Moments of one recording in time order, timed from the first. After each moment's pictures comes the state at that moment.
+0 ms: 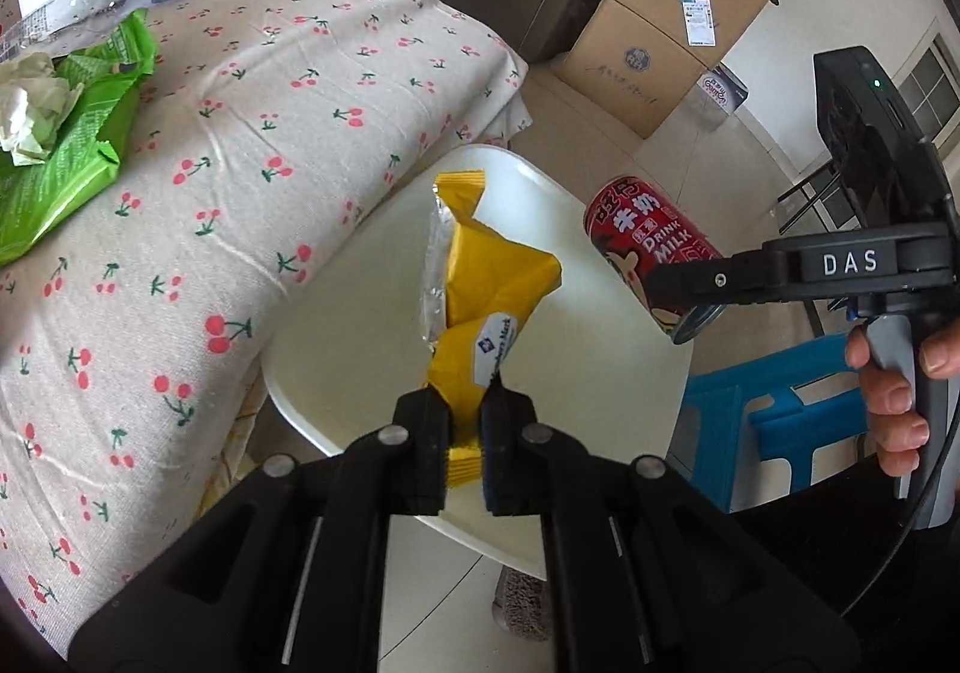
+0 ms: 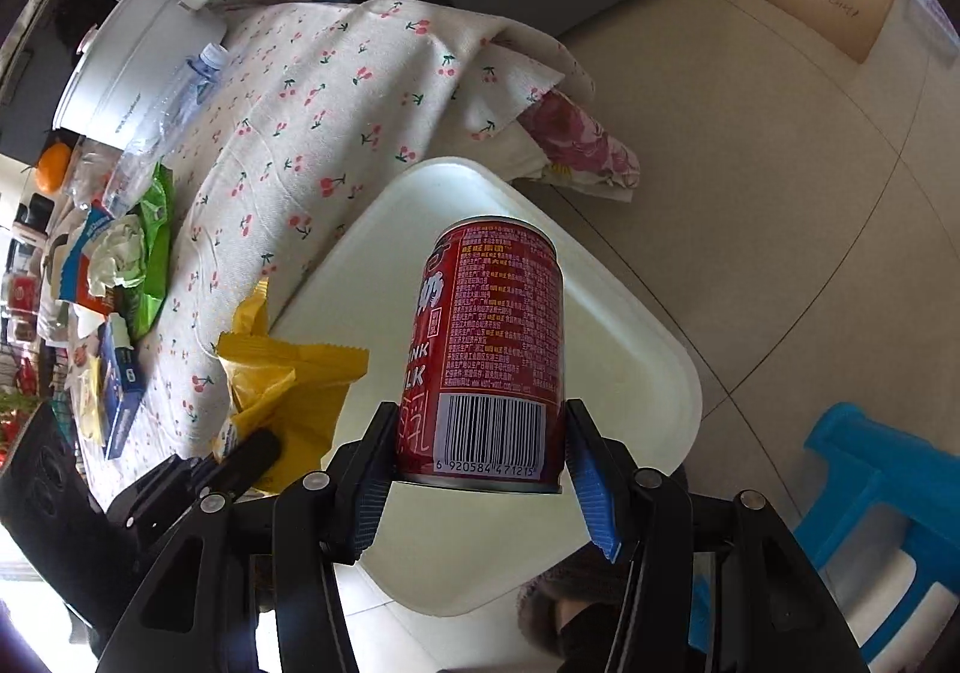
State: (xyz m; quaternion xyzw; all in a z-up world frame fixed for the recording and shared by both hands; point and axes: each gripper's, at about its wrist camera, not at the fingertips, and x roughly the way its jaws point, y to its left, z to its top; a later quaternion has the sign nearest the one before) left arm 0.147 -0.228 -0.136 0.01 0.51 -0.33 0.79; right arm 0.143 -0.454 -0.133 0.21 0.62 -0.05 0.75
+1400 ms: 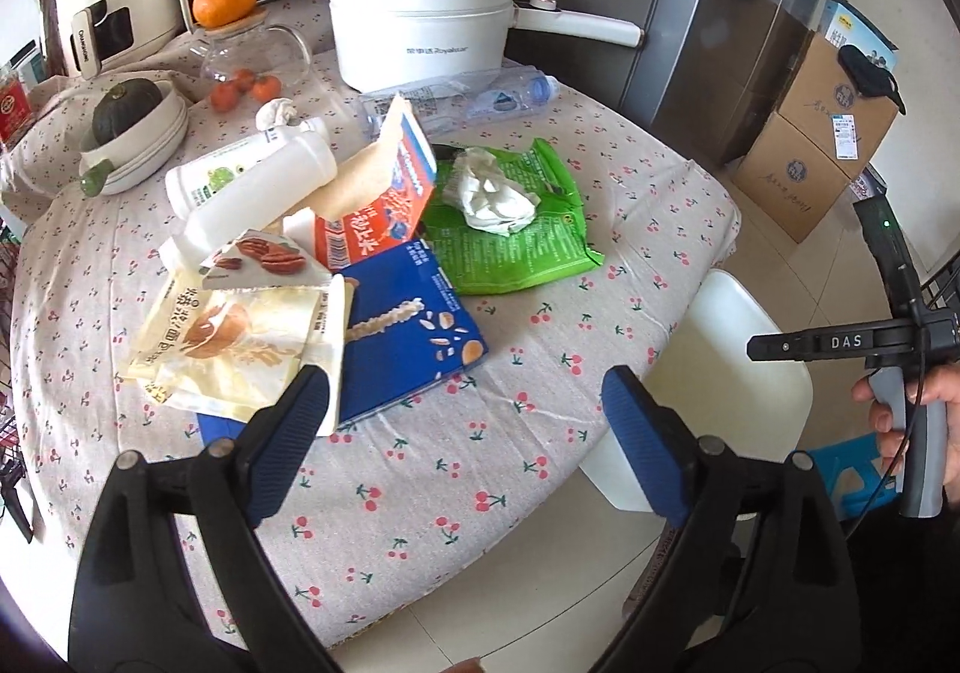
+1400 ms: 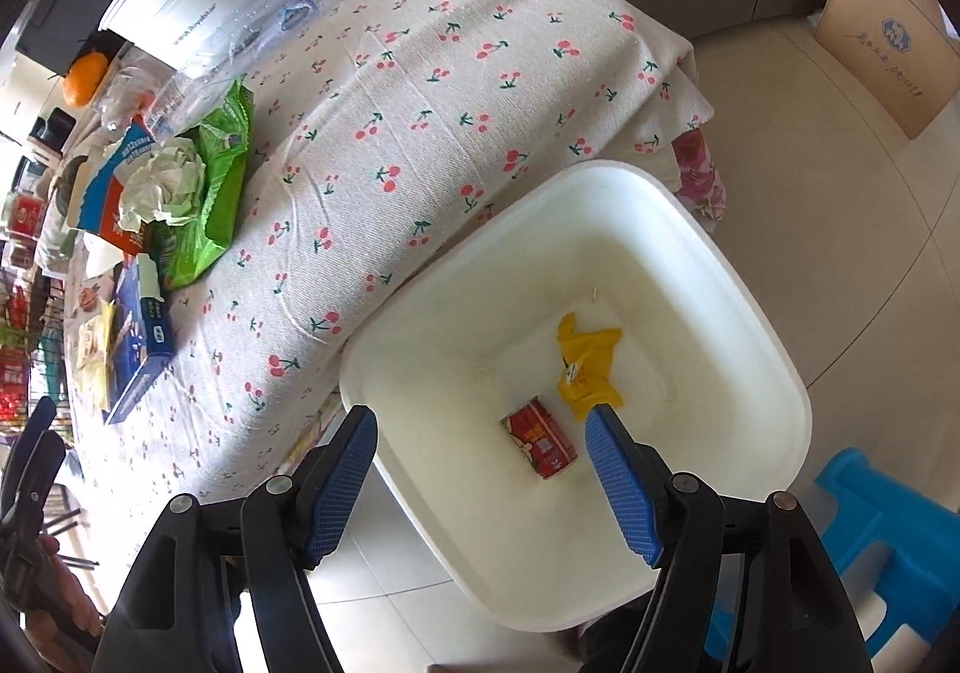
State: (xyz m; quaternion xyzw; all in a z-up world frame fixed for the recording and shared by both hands) left arm 0.151 -0.040 -0.045 0.01 0.46 -0.12 0.88; right arm 0.181 -0.355 -0.112 0.15 0.63 -0.01 0.76
